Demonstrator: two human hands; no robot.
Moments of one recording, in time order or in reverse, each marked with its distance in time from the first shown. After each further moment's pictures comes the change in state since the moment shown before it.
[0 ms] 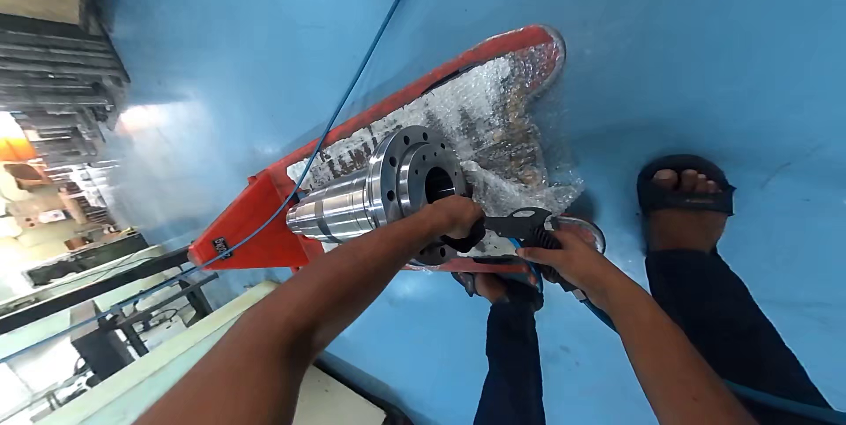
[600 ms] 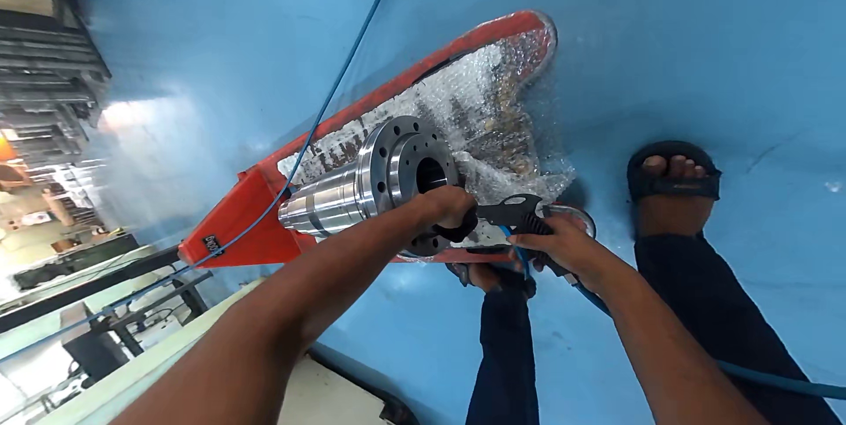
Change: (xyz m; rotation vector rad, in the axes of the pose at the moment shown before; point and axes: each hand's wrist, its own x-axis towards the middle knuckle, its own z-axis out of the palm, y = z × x) left_hand 0.001 0.001 0.000 0.008 0.000 0.001; right_hand -0.002 -0.003 -0.003 0.024 -0.033 0.009
